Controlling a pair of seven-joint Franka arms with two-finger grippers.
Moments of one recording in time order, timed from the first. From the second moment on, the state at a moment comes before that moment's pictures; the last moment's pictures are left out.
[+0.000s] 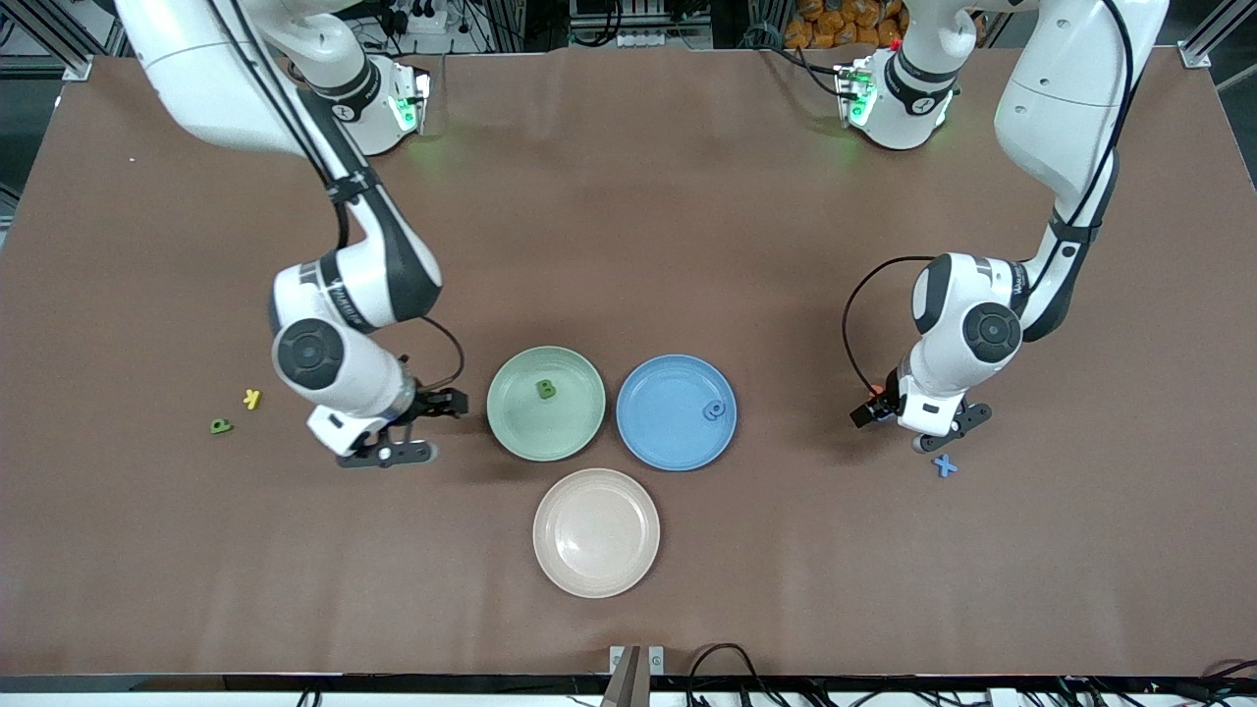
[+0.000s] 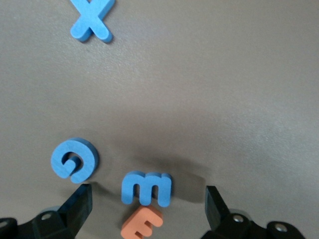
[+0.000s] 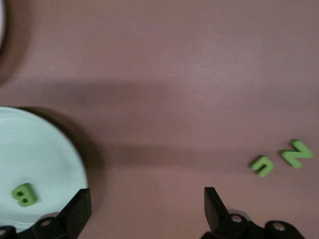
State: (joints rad) left arm -0.13 0.56 -0.06 -2.02 0.01 2.61 -0.67; right arm 0.21 0.55 0.10 -1.66 -0.04 2.15 0.26
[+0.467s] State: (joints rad) left arm -0.12 0.55 -0.06 -2.02 0.01 2.61 -0.67; right arm 0.05 0.54 0.07 -1.66 -0.04 2.13 0.26
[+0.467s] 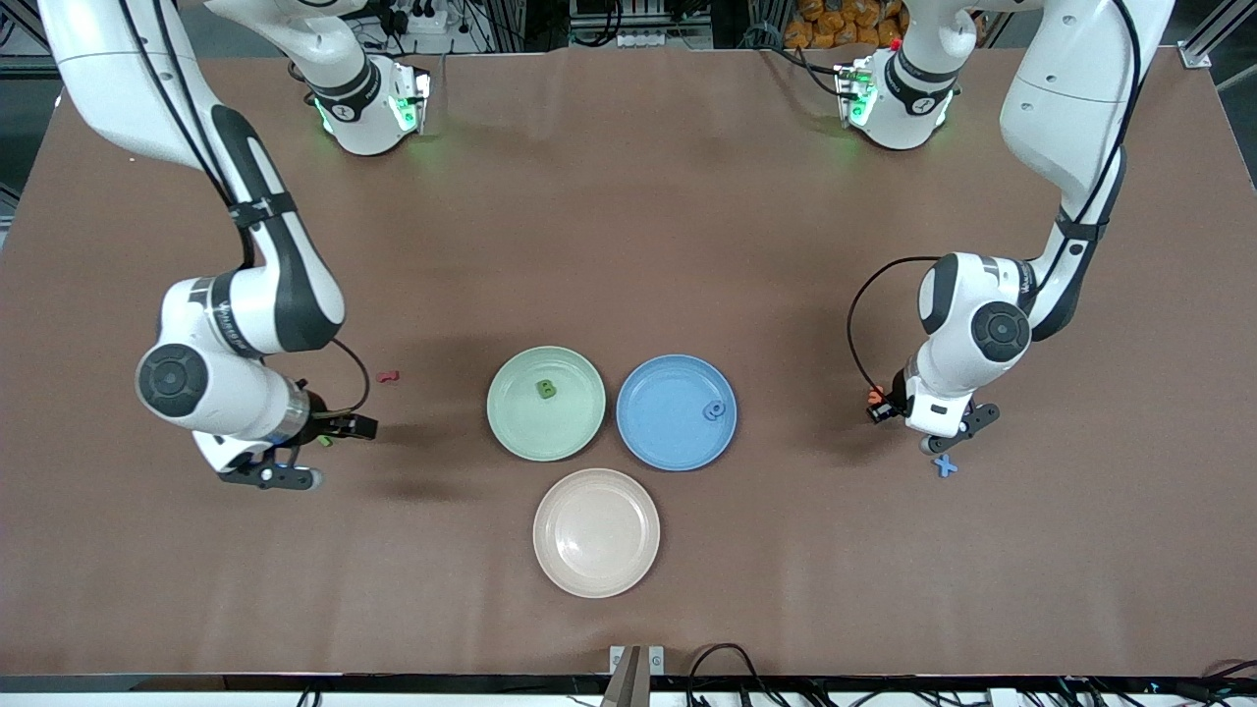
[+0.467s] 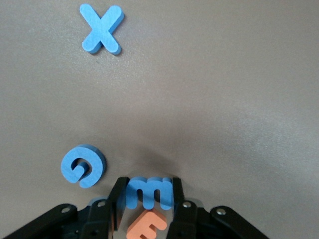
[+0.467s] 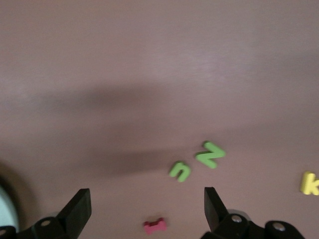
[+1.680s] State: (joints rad) left arm -0.26 0.55 -0.07 -1.87 0.01 2.47 -0.89; right arm 0.05 0.57 -0.11 -1.72 0.12 2.28 0.59
